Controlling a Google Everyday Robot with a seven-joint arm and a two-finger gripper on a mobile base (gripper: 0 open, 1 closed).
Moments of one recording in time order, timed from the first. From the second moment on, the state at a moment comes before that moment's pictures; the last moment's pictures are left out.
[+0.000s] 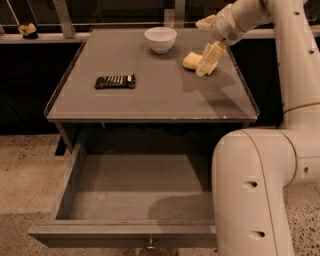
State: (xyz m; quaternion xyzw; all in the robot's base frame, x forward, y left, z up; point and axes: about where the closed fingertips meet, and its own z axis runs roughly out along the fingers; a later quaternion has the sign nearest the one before) arm 0.765 -0.148 0.923 -0.66 0.65 0.08 0.38
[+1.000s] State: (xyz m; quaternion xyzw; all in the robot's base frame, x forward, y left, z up) arm 0.789 -0.174 0.935 -0.62 0.66 0.05 0.43
